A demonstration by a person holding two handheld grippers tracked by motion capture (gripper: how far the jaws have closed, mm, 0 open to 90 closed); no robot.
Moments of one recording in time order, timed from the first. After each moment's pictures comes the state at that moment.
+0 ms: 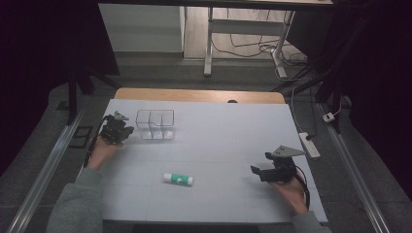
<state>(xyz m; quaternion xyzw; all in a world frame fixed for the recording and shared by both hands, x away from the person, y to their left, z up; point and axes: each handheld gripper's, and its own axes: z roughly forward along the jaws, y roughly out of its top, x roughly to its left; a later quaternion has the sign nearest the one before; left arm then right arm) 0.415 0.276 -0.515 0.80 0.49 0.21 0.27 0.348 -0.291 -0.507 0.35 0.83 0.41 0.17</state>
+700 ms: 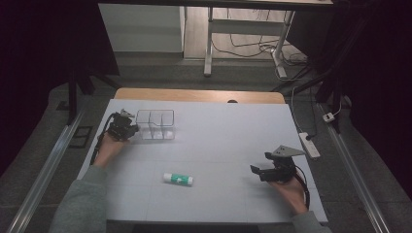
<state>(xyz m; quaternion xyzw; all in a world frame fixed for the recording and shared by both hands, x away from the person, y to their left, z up) 0.432 0.266 -0.521 0.80 0.50 0.19 0.29 0.348 -0.291 -0.507 0.35 0.82 0.42 0.16</state>
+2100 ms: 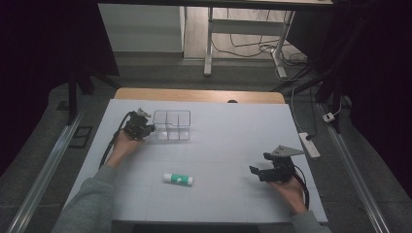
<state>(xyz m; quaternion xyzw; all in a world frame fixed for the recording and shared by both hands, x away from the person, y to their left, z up) 0.442 0.215 -0.518 0.82 0.45 0.17 0.30 0.350 -0.290 -0.509 0.35 0.83 0.42 0.15</state>
